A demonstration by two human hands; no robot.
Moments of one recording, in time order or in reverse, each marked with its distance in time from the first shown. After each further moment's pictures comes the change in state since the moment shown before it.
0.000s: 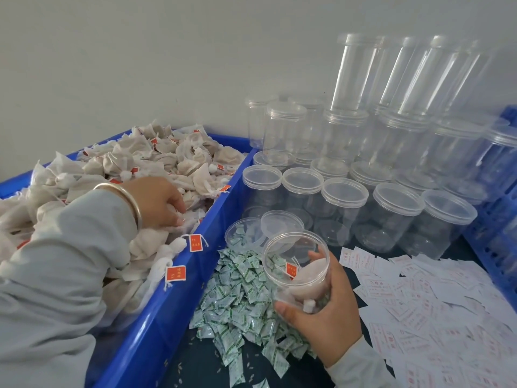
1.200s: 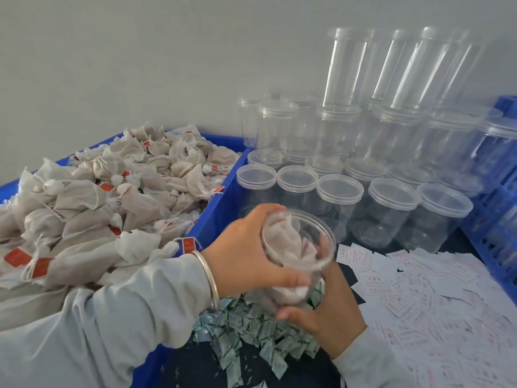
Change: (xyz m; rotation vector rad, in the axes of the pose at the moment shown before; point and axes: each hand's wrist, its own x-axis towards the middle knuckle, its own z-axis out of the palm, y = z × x) left_hand -0.039 0.110 0.050 -0.848 0.107 0.525; right_hand 0.014 -0.005 -0.015 -0.090 -0.192 -0.047
